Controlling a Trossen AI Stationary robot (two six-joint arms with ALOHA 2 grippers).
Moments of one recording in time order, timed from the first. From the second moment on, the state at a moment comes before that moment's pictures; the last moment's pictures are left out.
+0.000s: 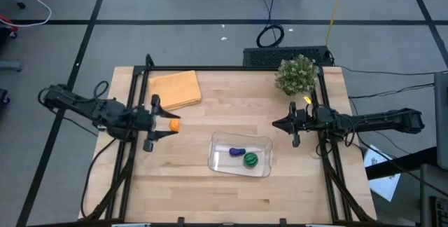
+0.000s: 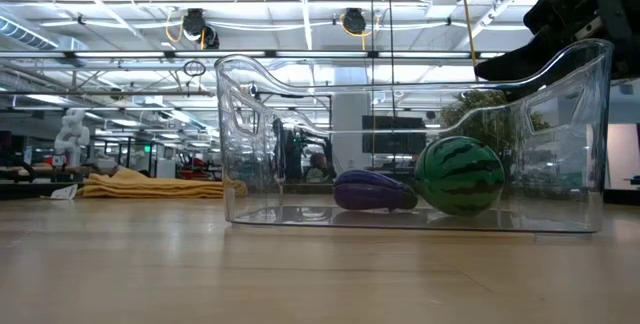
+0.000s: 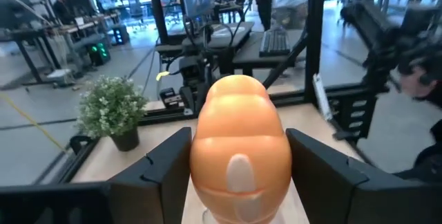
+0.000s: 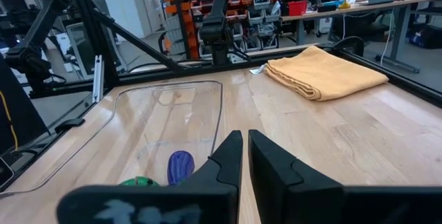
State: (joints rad) left arm -0.36 0.68 0.74 -0.15 -0.28 0.08; right arm -0.04 0.47 0.02 0.39 -0.03 0.14
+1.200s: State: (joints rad) left arm -0.17 0.59 0.46 0.01 0.02 0.14; right arm -0.04 0.47 0.02 0.35 -0.03 0.14
